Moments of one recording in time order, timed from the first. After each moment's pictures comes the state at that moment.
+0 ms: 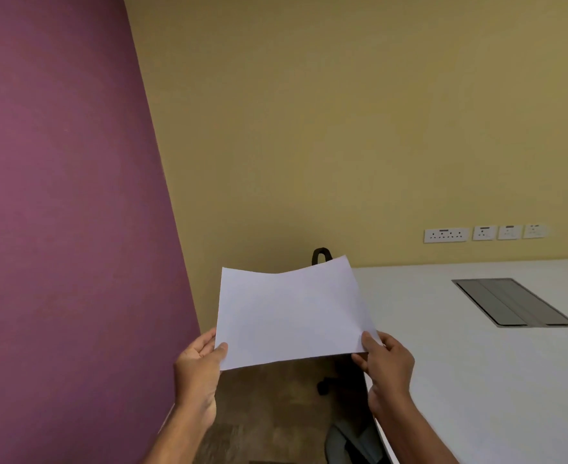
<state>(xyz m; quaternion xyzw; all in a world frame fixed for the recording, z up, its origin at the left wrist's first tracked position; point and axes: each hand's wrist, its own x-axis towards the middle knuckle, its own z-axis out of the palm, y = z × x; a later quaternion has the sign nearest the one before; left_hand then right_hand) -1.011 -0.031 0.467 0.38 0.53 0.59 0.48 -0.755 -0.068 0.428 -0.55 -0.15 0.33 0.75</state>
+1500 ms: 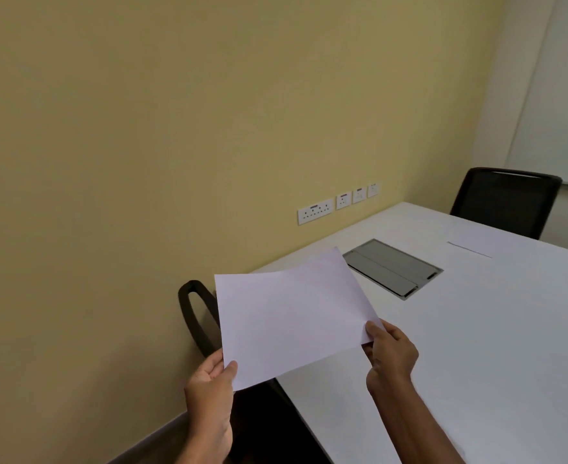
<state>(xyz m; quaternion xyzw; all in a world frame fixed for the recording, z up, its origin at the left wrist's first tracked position) -0.729 0.447 0.399 0.49 0.47 0.34 0.65 -0.539 0.298 0.371 -0.52 0.17 0.08 0.83</state>
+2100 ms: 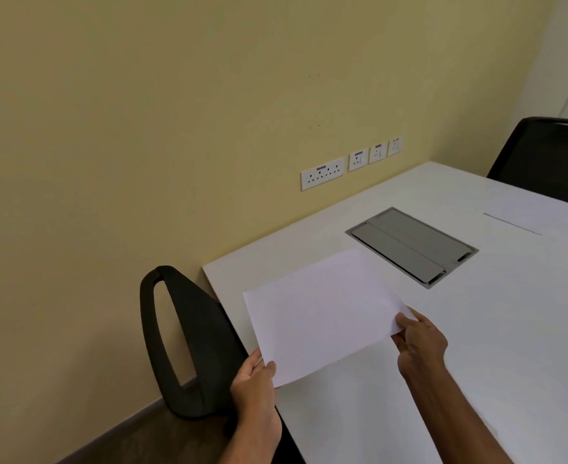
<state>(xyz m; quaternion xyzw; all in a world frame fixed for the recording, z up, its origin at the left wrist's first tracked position) -0.545 0.482 0.277 0.36 0.53 0.30 0.71 -0.348 0.341 0.272 -0.52 0.24 0.13 0.81</state>
